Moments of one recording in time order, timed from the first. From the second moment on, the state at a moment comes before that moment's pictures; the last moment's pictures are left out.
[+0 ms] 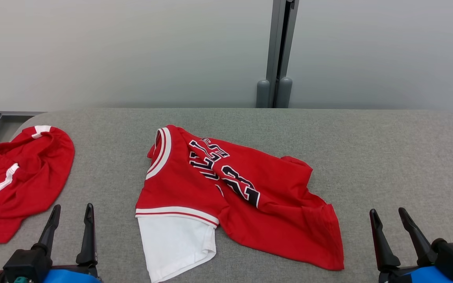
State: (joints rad) left arm 0.06 0.24 -0.03 0.17 -0.27 -0.09 -0.23; right arm 0.10 -0.10 -0.03 0.07 0.22 0.13 -0.15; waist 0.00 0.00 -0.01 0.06
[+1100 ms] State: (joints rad) left arm -0.01 0.12 -0.24 0.63 -0.34 -0.12 -0.23; right arm 0.00 -0.11 0.16 0.49 0.28 0.13 -0.20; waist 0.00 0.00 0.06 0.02
